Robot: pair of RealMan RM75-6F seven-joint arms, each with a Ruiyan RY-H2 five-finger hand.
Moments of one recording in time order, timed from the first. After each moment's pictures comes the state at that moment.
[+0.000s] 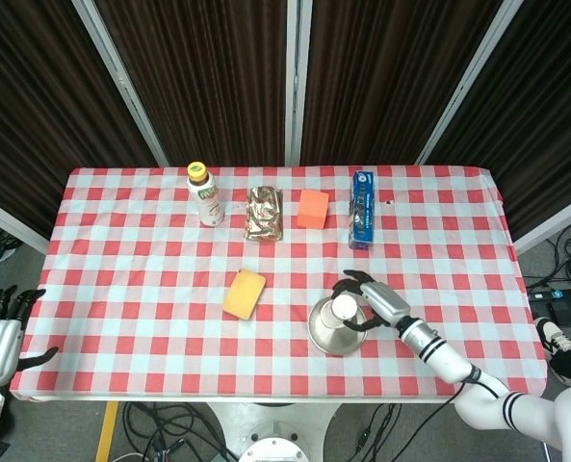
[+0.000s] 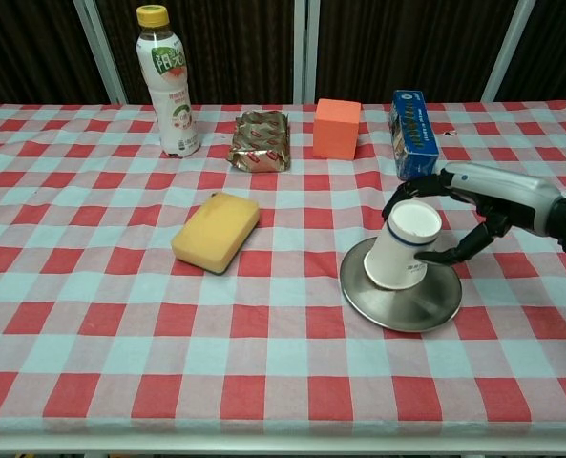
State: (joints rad) left arm -0.06 -1.18 -0.03 -1.54 1.43 1.45 0.03; right arm 0.68 -1.56 -0.04 -1.15 -1.58 0.96 0.73
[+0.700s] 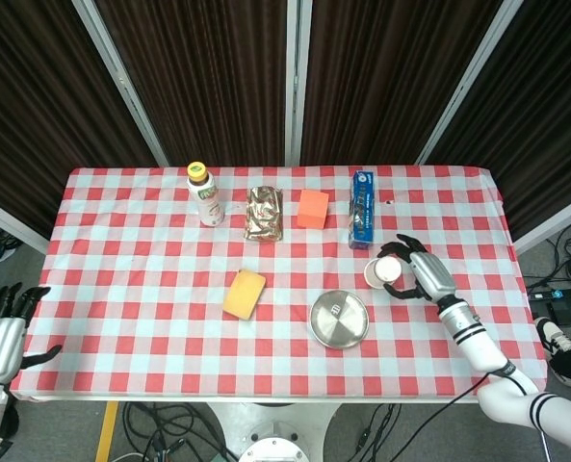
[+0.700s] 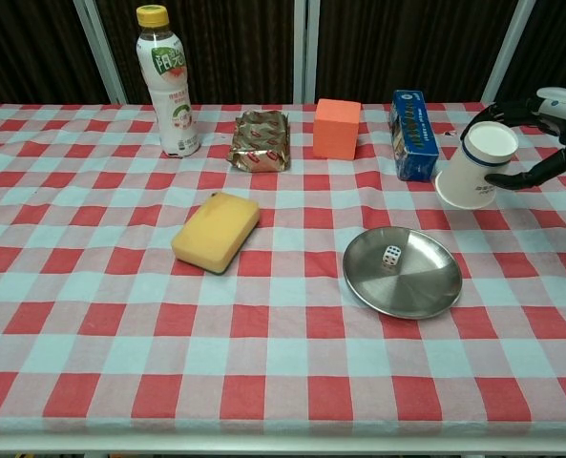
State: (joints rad) left arm -0.07 -1.19 -0.03 -1.54 1.45 1.45 0.03; right arm 0.62 -1.46 0.05 -1.13 -1.41 0.98 0.60
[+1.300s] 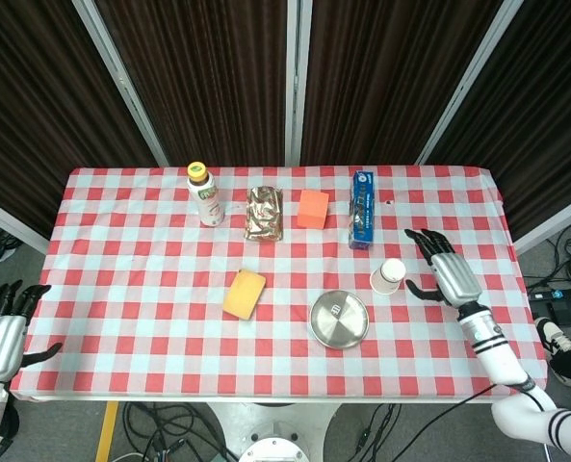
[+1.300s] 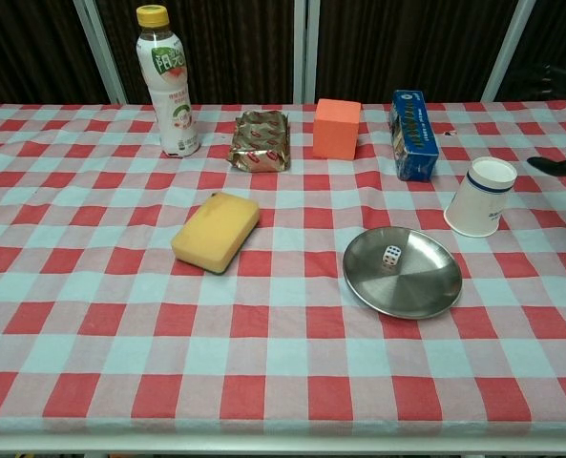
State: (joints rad) left arm -0.07 -1.18 -0.04 -1.54 1.45 1.45 0.04; right arm 0.51 -1.38 0.06 -1.24 -1.43 1.18 0.37
